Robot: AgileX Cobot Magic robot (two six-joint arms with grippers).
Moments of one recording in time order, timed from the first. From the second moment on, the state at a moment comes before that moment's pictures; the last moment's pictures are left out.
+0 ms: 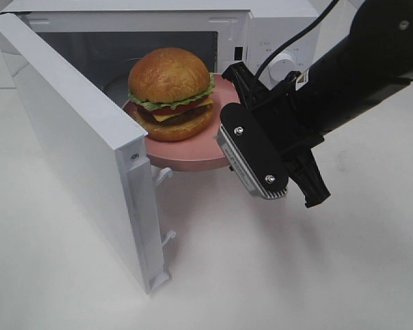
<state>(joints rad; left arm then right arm) 0.01 0.00 -0.52 -0.09 1.08 0.04 0.59 1.56 -0.94 0.32 0.40 -1.84</state>
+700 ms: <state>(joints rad) 0.01 0.00 -0.52 -0.09 1.08 0.04 0.59 1.28 -0.70 0.32 0.40 -1.75</state>
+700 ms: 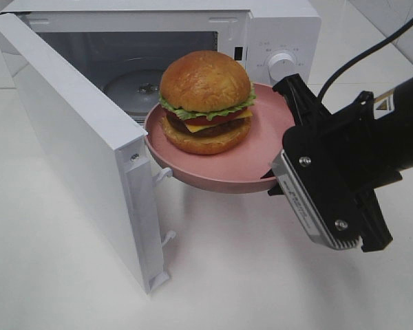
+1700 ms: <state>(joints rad) 0.01 0.00 -0.52 -0.09 1.08 0.04 0.59 0.83 -0.47 0.00 0.55 -1.33</state>
